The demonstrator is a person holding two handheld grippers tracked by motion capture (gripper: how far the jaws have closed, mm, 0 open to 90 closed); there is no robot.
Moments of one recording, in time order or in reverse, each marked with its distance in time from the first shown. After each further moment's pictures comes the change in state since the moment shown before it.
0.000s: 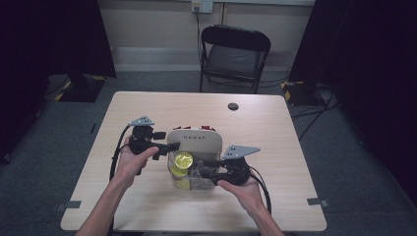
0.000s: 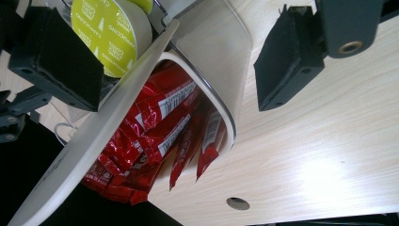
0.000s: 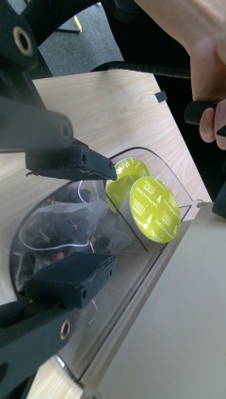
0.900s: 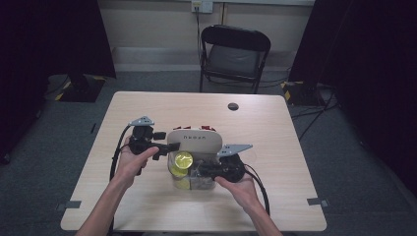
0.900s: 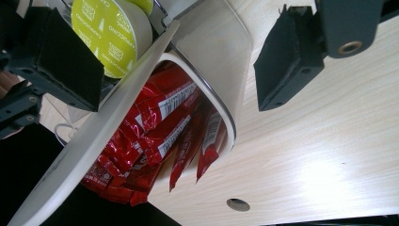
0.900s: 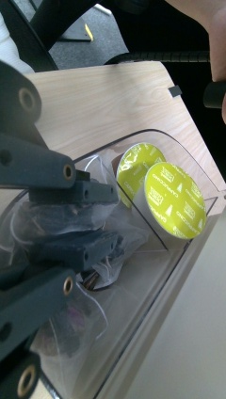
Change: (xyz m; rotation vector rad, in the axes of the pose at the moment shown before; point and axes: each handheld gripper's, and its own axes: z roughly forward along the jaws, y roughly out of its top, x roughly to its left) left arm 0.000 0.000 0.000 0.004 -0.002 -0.003; right arm -0.011 -0.003 0.017 0.072 0.021 0.029
